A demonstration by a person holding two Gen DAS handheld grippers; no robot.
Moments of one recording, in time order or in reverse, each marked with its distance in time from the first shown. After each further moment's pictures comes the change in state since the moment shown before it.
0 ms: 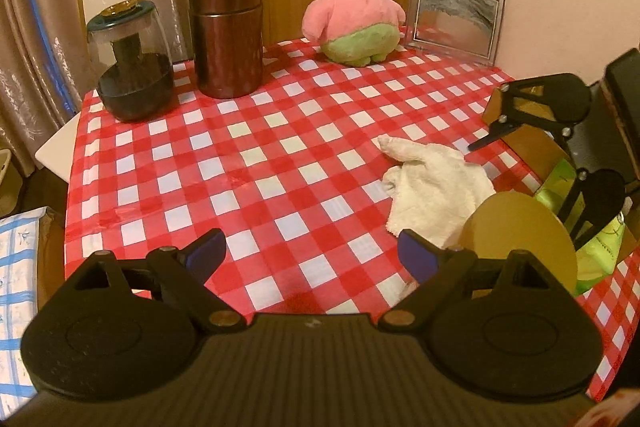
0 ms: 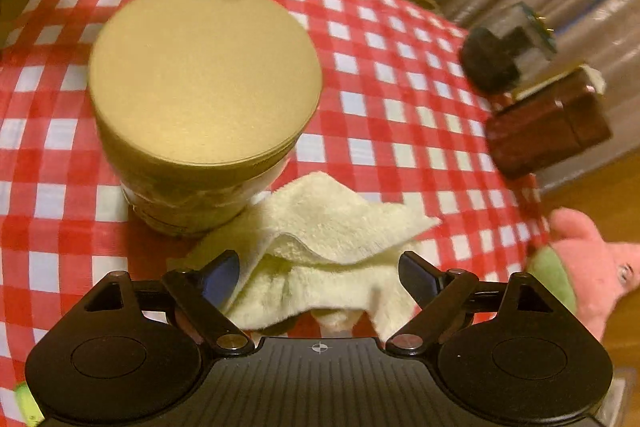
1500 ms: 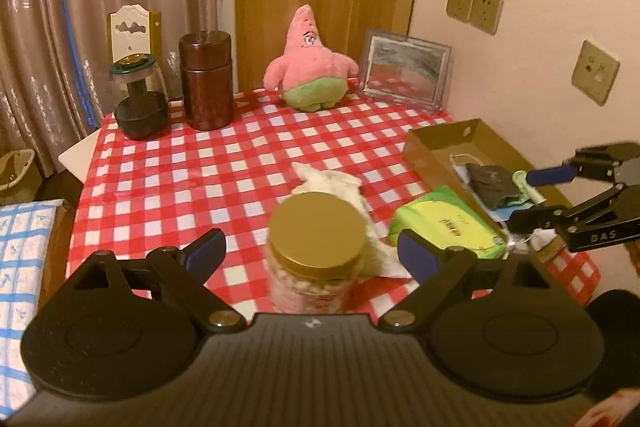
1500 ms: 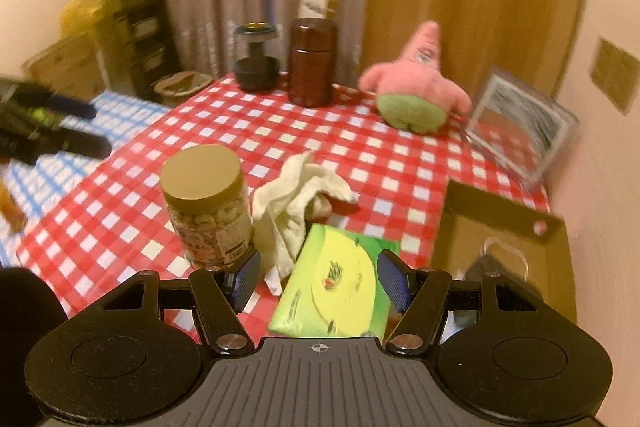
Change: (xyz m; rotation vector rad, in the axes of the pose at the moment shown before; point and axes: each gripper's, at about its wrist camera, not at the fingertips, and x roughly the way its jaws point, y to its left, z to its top) left arm -0.137 -0.145 -0.030 -0.077 -0.136 0.063; right arm -0.229 0.094 -0.047 1.024 -0.196 -0.283
